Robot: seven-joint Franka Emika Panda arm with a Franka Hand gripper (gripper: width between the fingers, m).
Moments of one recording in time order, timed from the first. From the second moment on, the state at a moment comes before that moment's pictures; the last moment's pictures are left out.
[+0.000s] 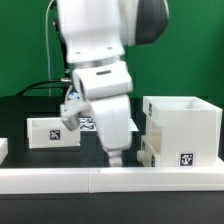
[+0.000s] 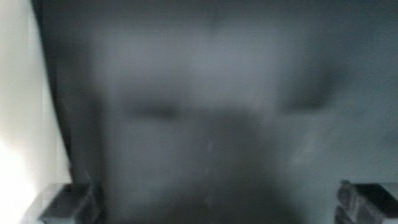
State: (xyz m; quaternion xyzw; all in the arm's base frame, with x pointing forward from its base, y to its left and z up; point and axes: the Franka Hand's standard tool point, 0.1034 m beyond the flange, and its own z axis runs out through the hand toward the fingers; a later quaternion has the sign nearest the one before) arm 0.589 -0.041 0.035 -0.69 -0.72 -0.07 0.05
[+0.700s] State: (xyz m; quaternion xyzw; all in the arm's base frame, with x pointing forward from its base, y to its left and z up) arm 0.523 -0.074 0.062 -0.73 -0.68 -0.06 0.02
